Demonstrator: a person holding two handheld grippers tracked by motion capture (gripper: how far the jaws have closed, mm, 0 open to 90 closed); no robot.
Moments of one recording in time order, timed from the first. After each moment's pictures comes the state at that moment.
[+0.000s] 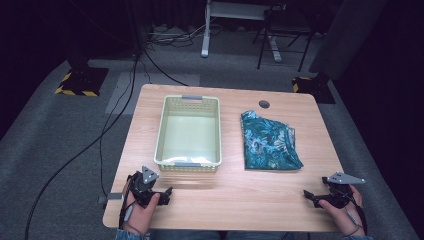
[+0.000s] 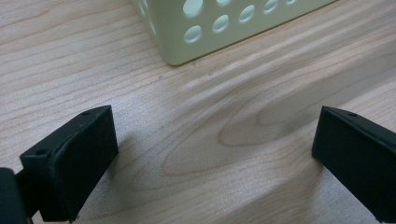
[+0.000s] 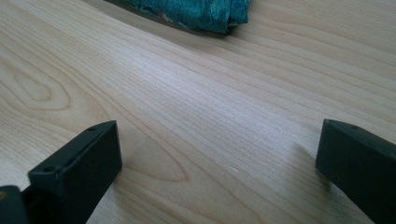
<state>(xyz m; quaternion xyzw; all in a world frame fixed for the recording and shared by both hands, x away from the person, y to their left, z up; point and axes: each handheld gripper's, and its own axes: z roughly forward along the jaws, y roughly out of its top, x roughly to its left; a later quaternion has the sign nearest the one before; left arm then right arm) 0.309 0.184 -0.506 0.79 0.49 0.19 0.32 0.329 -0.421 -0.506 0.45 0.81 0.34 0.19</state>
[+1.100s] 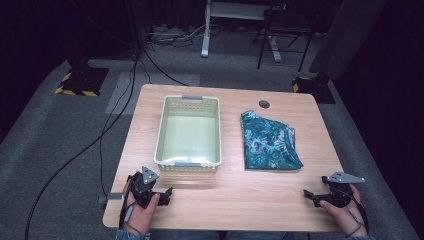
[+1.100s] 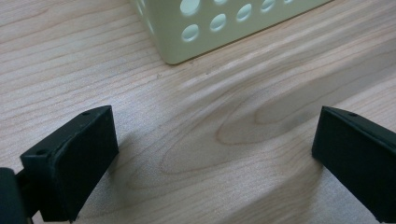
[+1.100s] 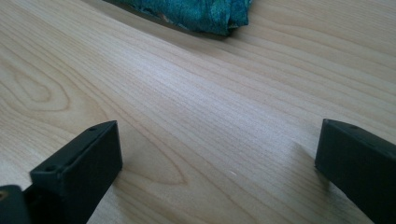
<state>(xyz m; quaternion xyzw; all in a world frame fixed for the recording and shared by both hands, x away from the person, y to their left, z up) 0.308 0.183 -0.506 0.79 0.49 0.19 0.32 0.331 -0.422 -0.505 0.44 0.81 0.34 0.18</state>
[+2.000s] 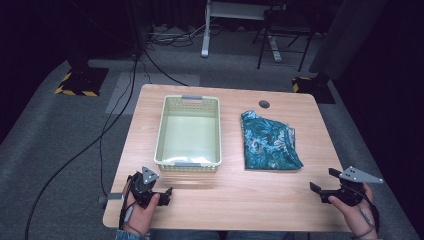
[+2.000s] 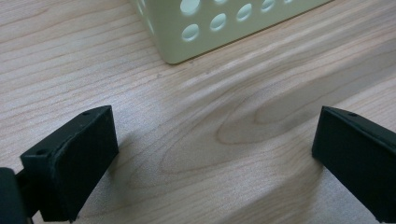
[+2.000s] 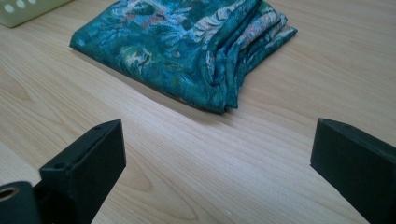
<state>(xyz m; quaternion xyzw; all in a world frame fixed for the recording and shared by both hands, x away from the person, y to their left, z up) 0.308 0.183 -0.506 0.79 0.49 0.19 0.32 0.318 -0.419 -0.456 0.42 0.78 0.39 0.23</state>
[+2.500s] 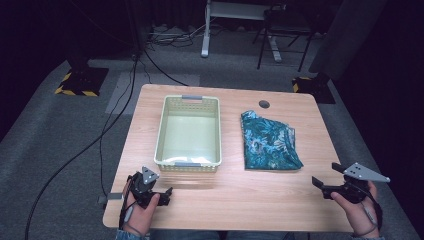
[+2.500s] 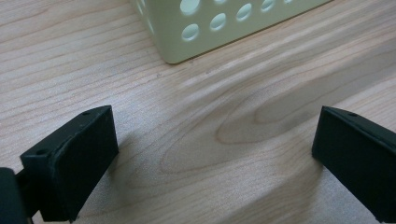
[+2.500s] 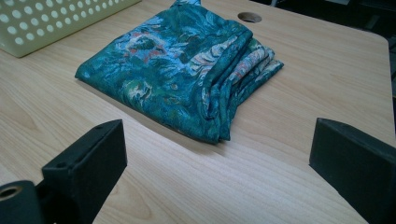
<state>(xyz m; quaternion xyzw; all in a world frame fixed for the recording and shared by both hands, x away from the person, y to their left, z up) 0.307 0.183 -0.506 0.79 0.49 0.19 0.32 0.318 -0.414 -0.435 0.41 0.77 0.42 0.26</state>
